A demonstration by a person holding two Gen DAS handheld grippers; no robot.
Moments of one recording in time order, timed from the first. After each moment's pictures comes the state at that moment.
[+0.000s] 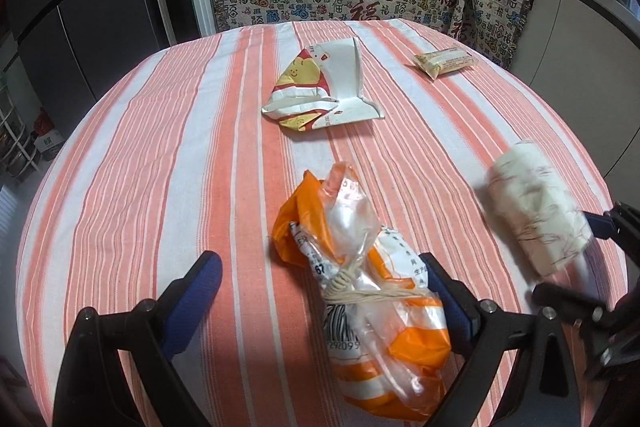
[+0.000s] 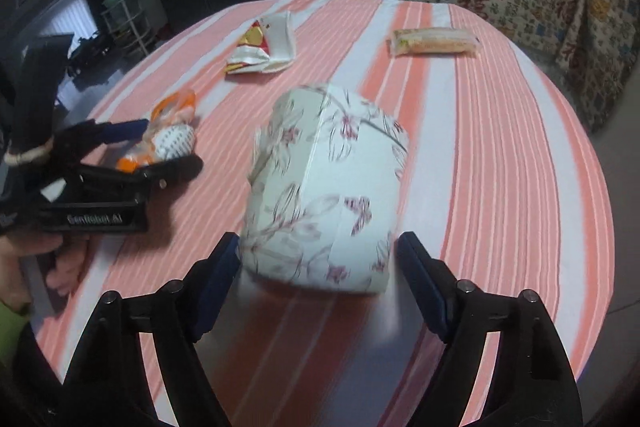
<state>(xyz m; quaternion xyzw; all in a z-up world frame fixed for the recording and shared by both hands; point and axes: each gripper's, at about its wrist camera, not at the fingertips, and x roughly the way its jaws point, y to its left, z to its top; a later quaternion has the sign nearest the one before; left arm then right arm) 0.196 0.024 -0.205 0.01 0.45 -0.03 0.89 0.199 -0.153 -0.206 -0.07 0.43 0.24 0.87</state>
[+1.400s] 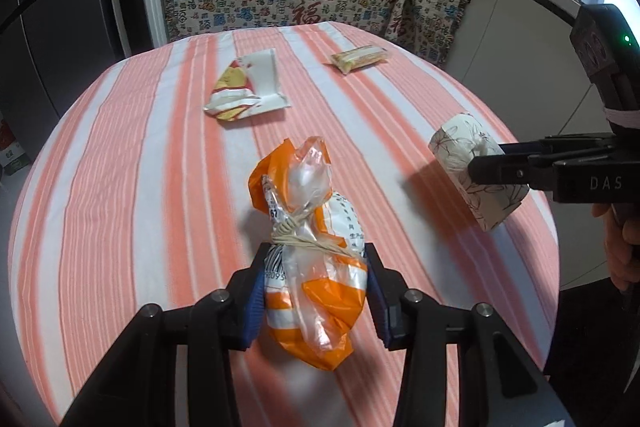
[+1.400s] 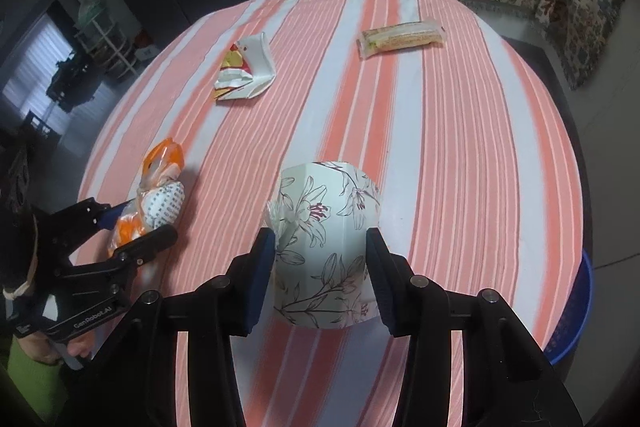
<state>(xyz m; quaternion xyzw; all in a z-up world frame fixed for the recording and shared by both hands) 0.147 0.001 -0.167 0.00 0.46 -0.13 0.88 0.216 -0.173 -0.150 0.01 0.52 0.23 0.83</state>
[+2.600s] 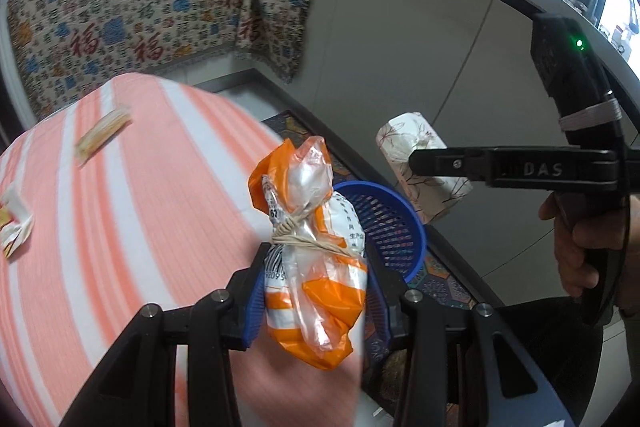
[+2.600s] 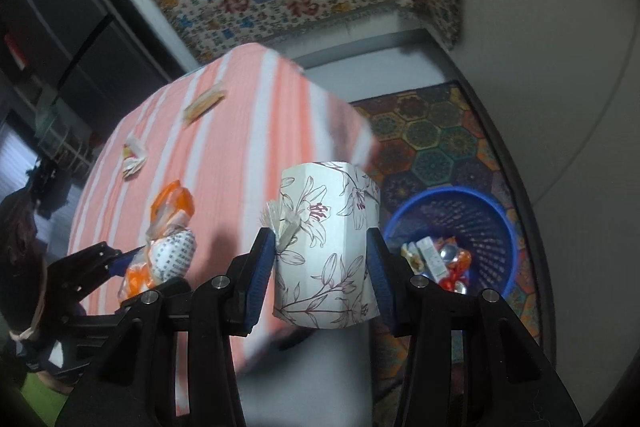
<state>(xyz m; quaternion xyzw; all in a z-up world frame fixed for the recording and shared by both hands) 0.169 -0.250 -0.133 0.05 0.44 -0.31 0.84 0.178 -0.427 -0.145 0.14 0.47 0.08 0.87</state>
